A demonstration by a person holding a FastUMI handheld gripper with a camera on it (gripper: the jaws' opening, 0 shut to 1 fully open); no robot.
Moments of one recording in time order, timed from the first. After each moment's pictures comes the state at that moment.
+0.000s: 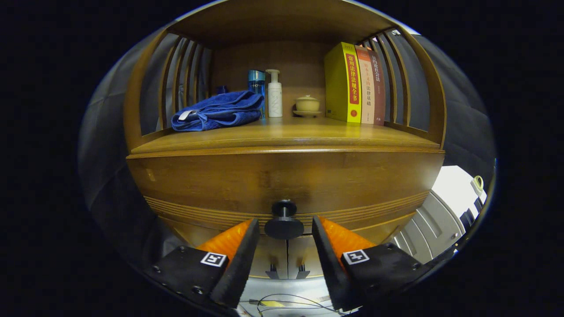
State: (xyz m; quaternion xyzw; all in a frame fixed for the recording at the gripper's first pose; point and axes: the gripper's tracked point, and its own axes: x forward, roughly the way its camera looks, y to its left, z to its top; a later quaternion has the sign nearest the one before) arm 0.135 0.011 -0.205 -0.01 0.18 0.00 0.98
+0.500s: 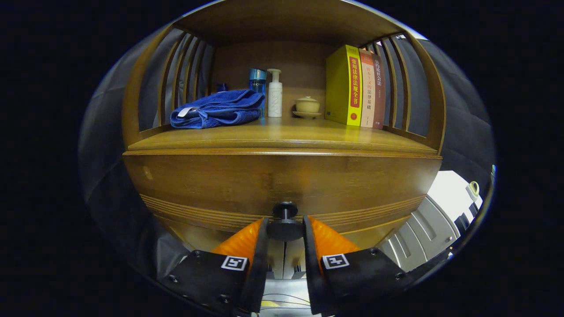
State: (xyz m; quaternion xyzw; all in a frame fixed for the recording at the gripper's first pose) arm 0.131 0.010 -0.206 -0.02 0.19 -0.02 0.98
